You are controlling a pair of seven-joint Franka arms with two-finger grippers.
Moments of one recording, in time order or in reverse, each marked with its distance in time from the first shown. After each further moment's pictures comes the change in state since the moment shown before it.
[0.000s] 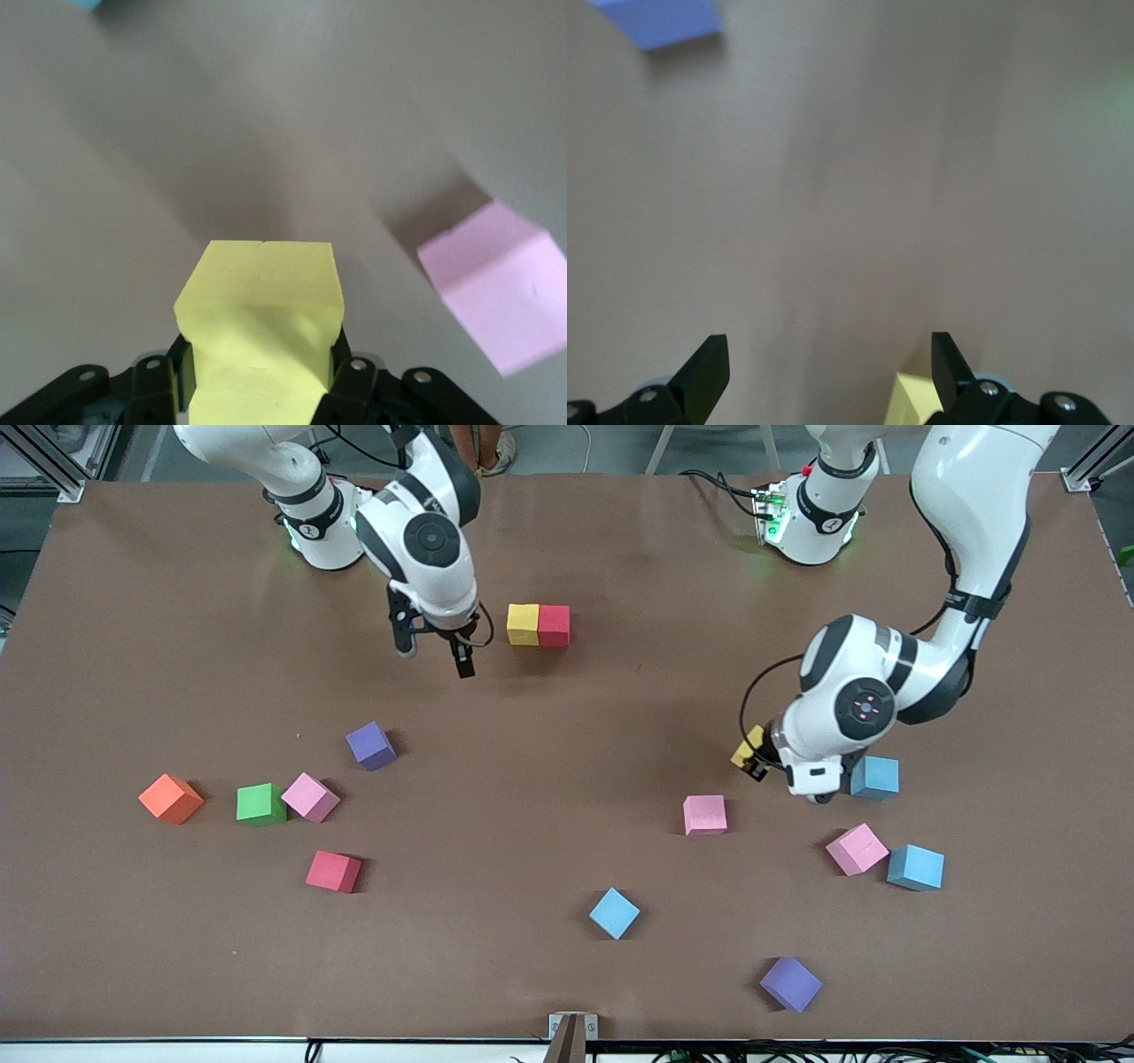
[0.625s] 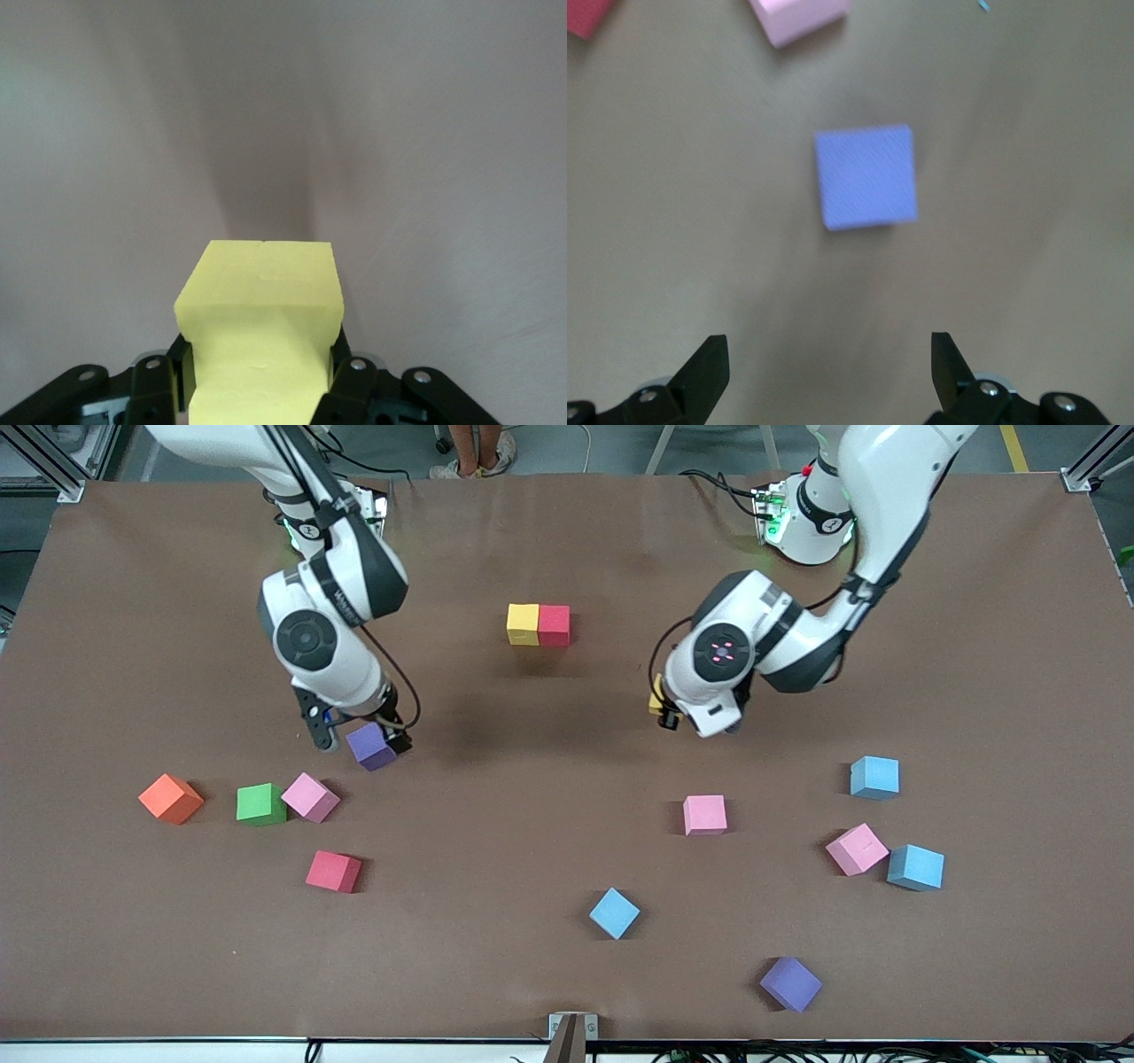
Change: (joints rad) left arm -0.149 0.060 -0.162 -0.041 0.000 0.016 -0.681; right arm -0.321 0.152 -0.007 0.222 -0.005 -0.046 -0.510
